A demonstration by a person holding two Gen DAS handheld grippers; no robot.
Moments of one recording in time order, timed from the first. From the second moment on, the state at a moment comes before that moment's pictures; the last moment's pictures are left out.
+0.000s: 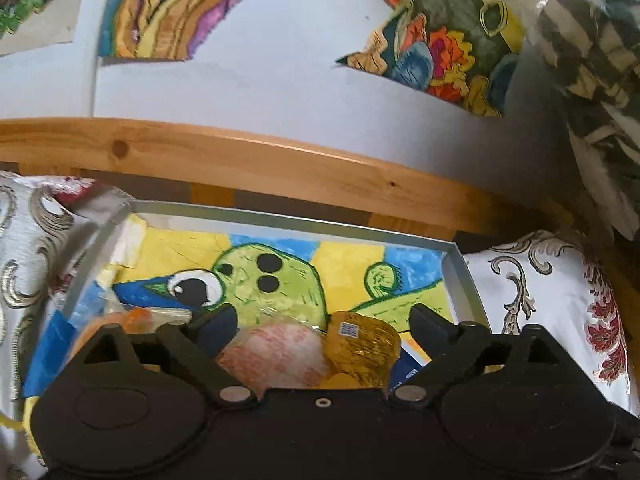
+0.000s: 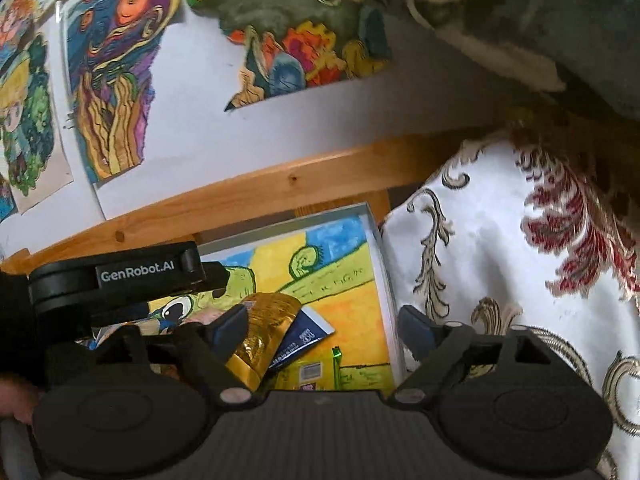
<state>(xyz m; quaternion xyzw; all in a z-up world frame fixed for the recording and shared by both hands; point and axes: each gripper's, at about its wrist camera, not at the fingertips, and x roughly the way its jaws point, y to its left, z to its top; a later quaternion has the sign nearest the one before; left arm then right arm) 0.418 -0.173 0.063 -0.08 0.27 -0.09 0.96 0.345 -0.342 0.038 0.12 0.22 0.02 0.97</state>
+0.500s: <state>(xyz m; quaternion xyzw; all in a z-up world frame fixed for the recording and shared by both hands) 0.369 -0.139 0.088 -0.07 0.22 -0.02 0.97 0.321 -0.333 0.042 0.11 0.18 0.01 0.98</state>
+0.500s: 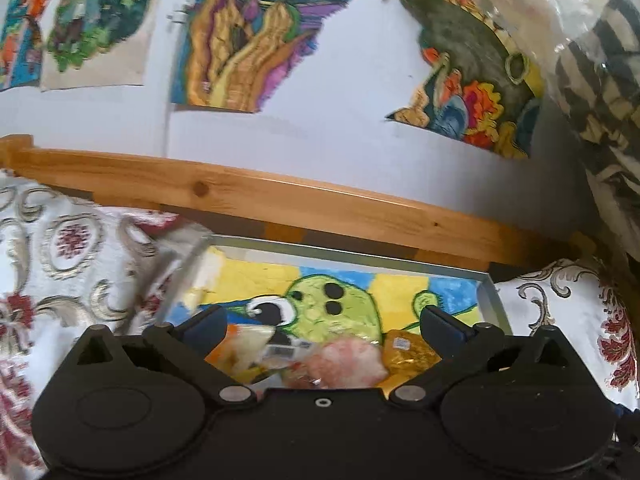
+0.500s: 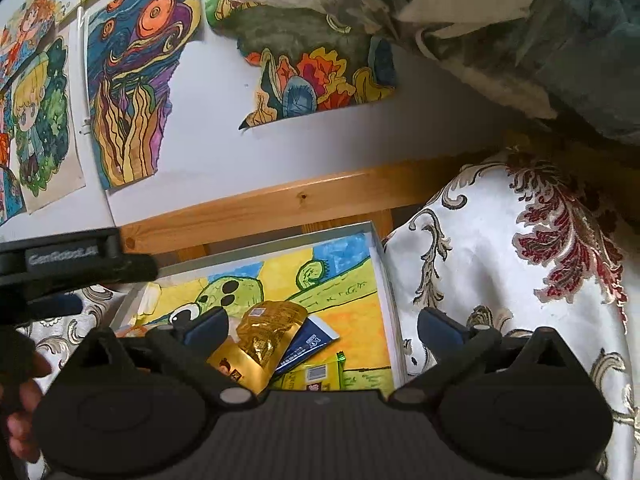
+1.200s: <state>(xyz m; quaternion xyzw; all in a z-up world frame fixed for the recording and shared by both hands) 0.267 -0.090 0.110 -0.03 0.22 0.04 0.98 0.255 -0.316 0.069 0.10 0.13 0.00 0.99</state>
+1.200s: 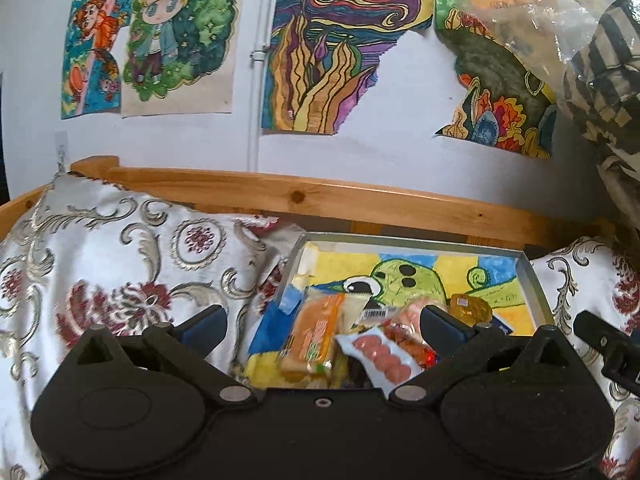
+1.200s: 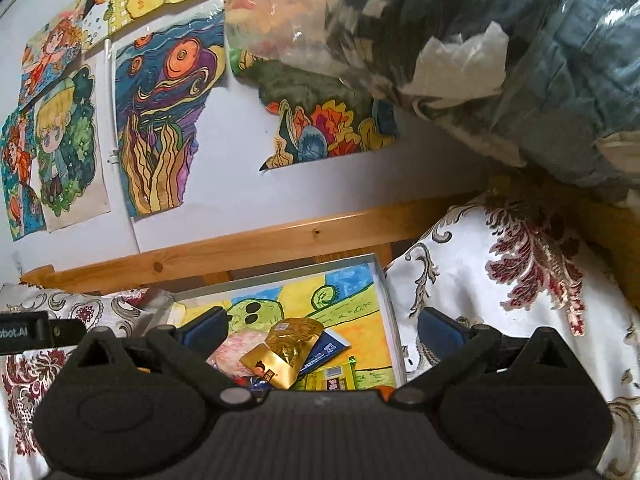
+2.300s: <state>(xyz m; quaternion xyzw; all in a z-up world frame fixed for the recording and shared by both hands) 0.140 -0.042 0.109 -0.05 0.18 0.05 0.98 0.143 -0.260 0.080 0.06 0.08 -0.01 0.99</state>
